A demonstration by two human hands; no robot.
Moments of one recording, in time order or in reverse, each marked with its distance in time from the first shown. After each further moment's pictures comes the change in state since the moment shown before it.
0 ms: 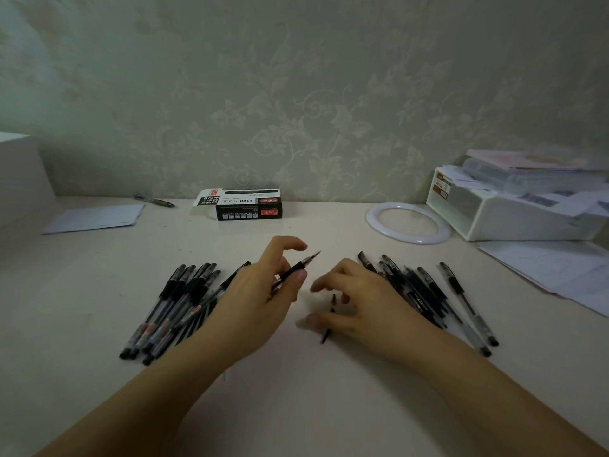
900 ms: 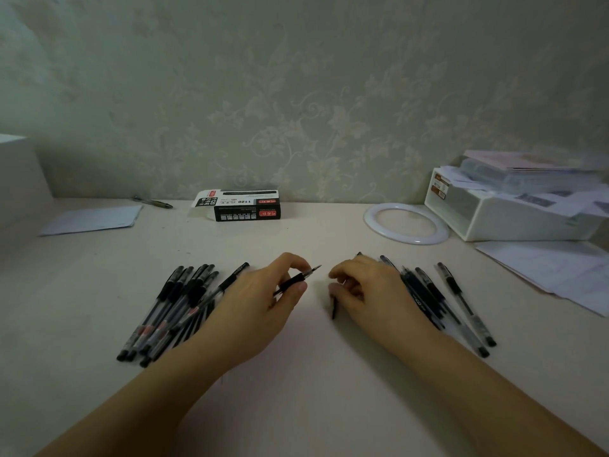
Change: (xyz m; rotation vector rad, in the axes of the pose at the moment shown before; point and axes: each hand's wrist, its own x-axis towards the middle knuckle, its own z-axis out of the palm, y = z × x) left_hand -0.002 -0.002 0.000 0.115 -0.088 -0.026; right_hand 0.003 0.006 0.000 -0.015 0.252 0.046
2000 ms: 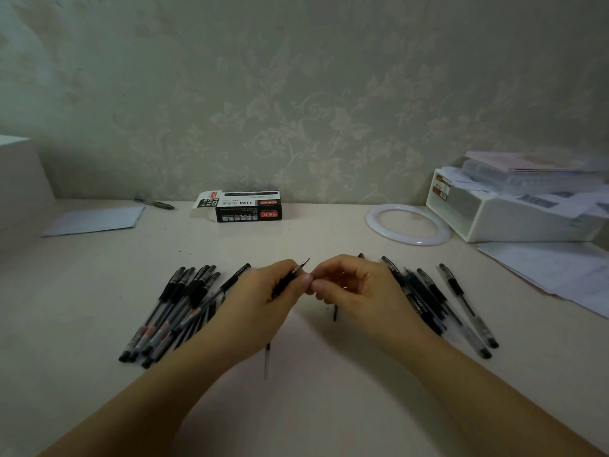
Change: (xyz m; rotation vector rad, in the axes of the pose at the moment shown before) left_hand 0.002 0.001 0.000 -0.219 -0.003 -0.046; right_hand -0.002 -0.014 0.004 0.651 -0.070 0.074
